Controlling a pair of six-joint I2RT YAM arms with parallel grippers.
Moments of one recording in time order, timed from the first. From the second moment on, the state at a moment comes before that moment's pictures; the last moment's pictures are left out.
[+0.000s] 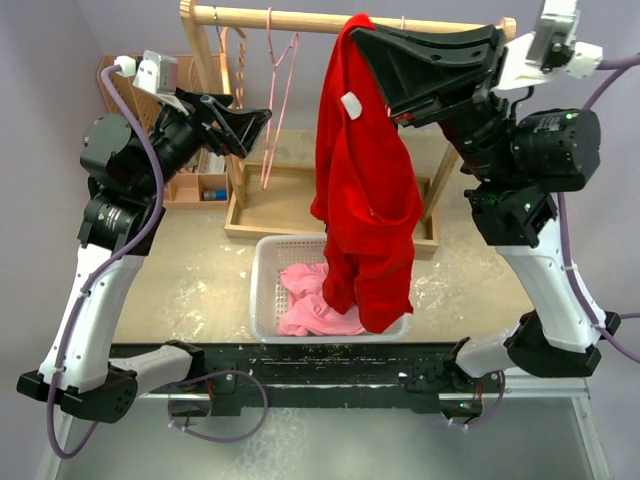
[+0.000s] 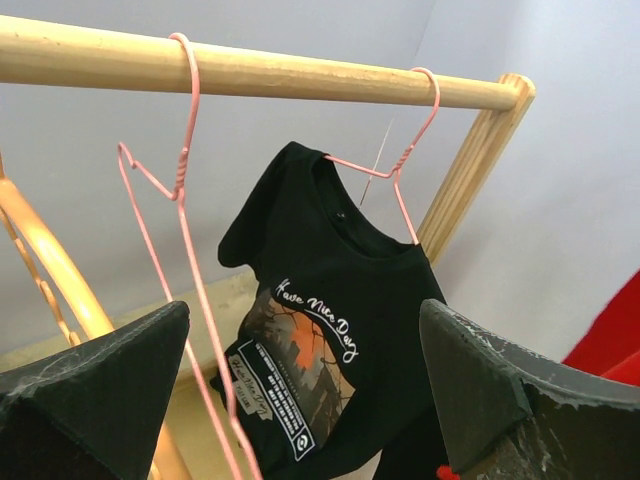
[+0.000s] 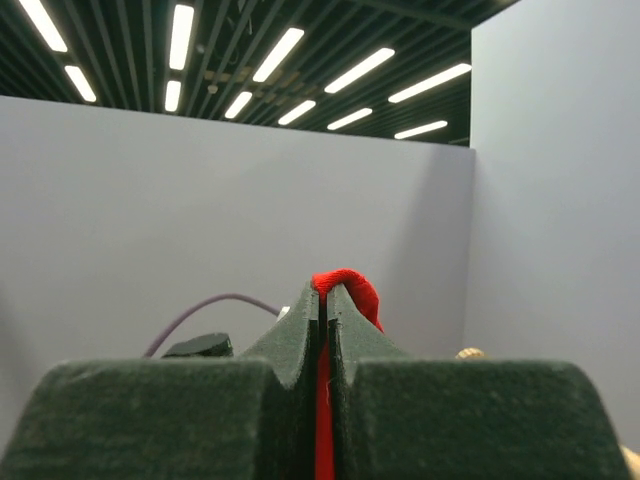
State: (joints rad) left arm -0.33 1.16 1.64 -0.22 0.32 -0.35; right arm 0.82 1.42 2.14 0.15 -0.24 0.23
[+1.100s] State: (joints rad) left arm -0.33 1.08 1.52 -0.21 0.23 -0.33; right arm 0.82 1.14 1.51 0.20 -0.35 0.44
